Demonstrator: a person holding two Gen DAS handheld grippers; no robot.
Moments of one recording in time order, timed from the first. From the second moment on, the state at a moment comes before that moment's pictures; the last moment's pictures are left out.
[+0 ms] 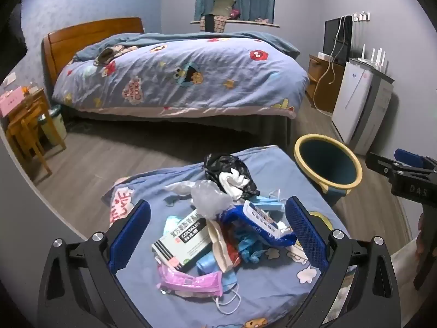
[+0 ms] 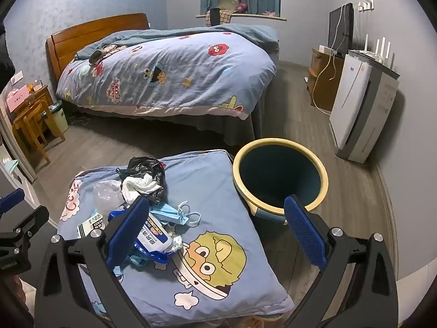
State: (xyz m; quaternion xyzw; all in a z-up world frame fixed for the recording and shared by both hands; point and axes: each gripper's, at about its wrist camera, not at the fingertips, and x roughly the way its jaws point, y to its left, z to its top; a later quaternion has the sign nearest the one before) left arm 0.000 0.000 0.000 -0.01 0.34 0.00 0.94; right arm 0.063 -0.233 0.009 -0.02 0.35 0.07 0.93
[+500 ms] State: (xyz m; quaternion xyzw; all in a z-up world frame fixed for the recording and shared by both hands) left arm -0.002 -0.002 0.000 -0.01 0.34 0.00 0.94; right arm 0.066 -0.230 0.004 -0.02 0.36 0.07 0.93
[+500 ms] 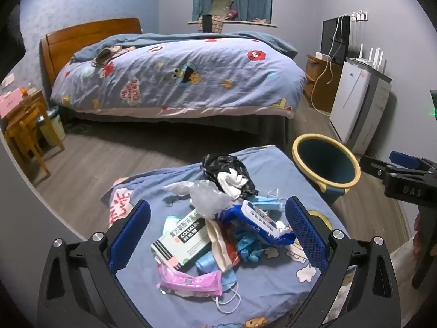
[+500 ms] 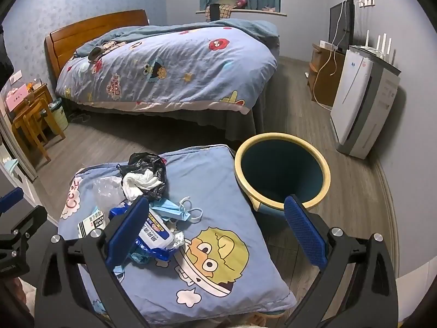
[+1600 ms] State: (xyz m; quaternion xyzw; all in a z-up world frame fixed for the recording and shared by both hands) left arm -0.001 -0.001 0.001 -0.01 0.34 0.00 0.94; right arm 0.065 -0.231 0.007 -0.02 0.36 0.07 0.93
